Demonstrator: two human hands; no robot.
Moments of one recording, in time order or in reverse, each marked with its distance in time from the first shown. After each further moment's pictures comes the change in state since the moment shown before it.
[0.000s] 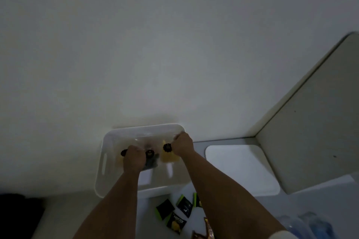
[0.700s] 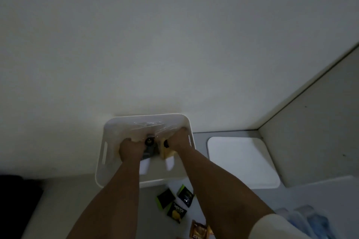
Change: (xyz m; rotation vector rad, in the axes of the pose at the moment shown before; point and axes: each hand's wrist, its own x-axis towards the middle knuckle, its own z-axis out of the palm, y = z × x) left_hand 0.013 -0.005 -0.005 0.133 0.057 -0.095; right_hand 0.023 0.008 0.044 -0.252 -0.040 -0.016
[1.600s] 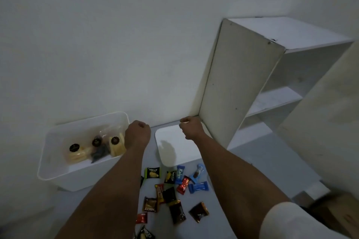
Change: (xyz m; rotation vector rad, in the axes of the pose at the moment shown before) left_hand -0.241 0.070 0.105 0.159 -0.050 0.522; right_hand -0.132 0.229 -0.188 0.561 0.286 0.012
